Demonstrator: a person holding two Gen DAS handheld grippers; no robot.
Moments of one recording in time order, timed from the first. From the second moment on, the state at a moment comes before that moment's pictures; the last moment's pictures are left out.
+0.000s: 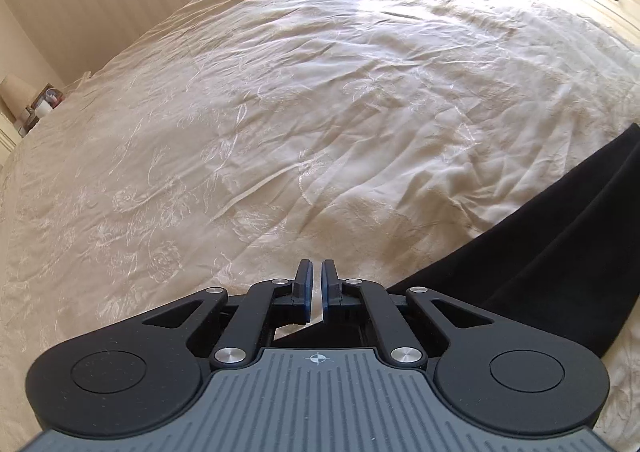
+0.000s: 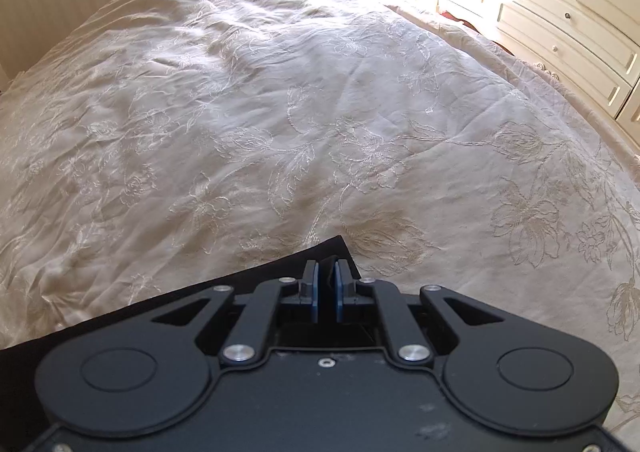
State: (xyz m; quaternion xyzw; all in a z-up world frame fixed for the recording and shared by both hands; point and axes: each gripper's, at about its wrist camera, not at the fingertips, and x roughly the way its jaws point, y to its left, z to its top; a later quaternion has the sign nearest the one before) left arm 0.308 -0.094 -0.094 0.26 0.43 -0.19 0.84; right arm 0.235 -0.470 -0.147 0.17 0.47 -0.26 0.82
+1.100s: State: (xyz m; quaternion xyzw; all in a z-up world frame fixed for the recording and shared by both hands) left arm 0.196 0.037 -0.078 0.23 0.51 -0.03 0.83; right arm 0.221 -0.414 -0.122 0.11 0.45 -0.19 0.87
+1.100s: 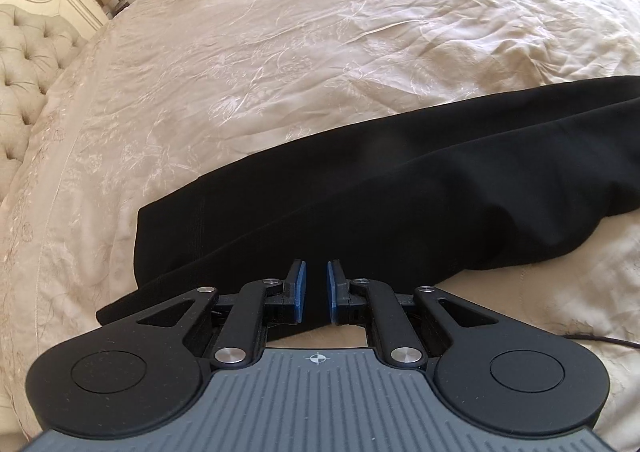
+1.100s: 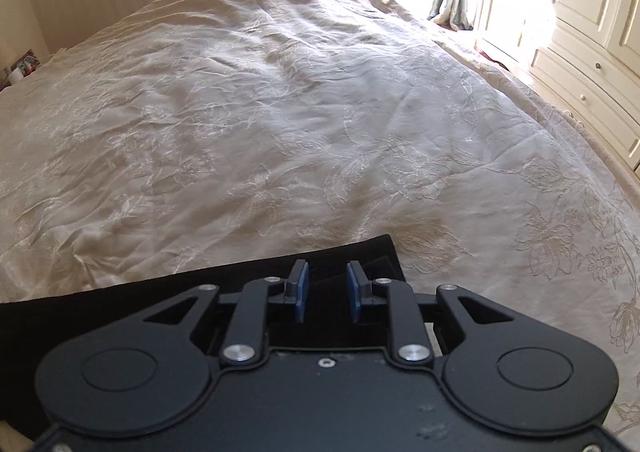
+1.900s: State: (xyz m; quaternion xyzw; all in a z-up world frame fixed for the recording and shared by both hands) left arm 0.210 0.270 -0.073 0.20 0.47 -0.02 0.86; right arm 0.235 -0.093 -0.113 0.09 0.49 0.02 0.87
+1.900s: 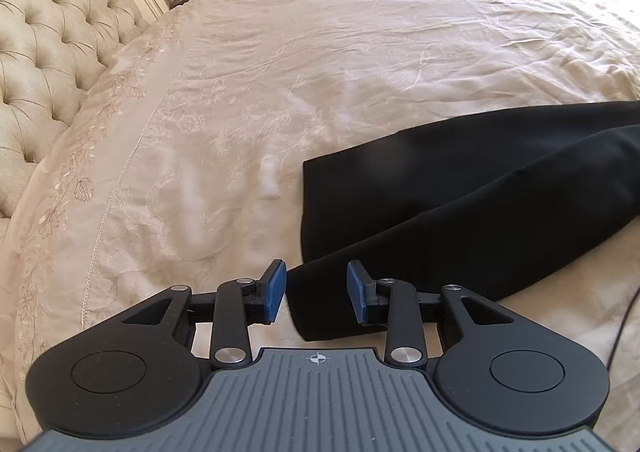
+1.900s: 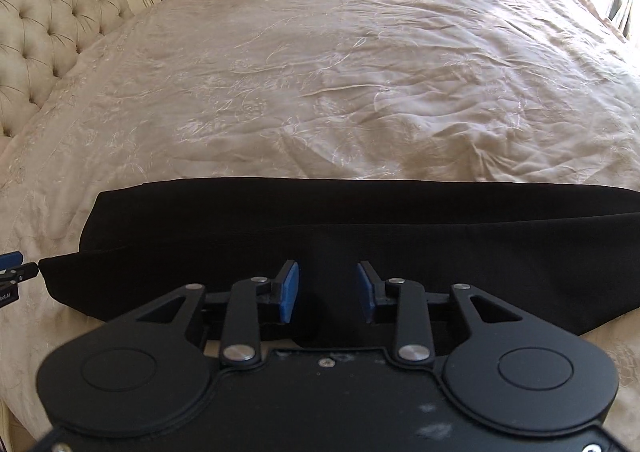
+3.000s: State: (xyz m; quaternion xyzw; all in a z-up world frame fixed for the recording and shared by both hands) left arm 0.264 0.320 -0.115 0.07 0.50 -0.10 0.86; right arm 0.308 0.001 -0.143 -0.17 0.48 0.27 0.81
